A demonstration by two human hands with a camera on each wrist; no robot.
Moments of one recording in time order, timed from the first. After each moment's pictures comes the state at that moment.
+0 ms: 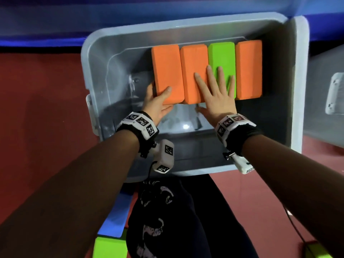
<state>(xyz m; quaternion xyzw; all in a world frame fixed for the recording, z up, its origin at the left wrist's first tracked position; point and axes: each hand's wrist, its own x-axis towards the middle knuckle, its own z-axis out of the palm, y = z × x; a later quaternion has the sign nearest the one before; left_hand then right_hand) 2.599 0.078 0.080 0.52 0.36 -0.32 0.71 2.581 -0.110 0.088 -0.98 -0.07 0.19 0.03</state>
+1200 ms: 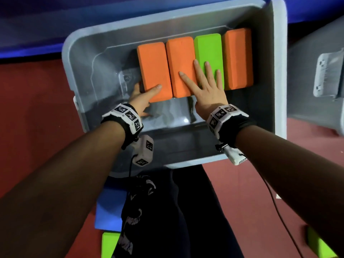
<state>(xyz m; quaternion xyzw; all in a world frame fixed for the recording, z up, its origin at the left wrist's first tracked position) 2.610 0.082 0.088 0.63 0.34 -0.42 0.55 2.574 -0.124 0.099 -0.97 -0.06 0.24 0.04</state>
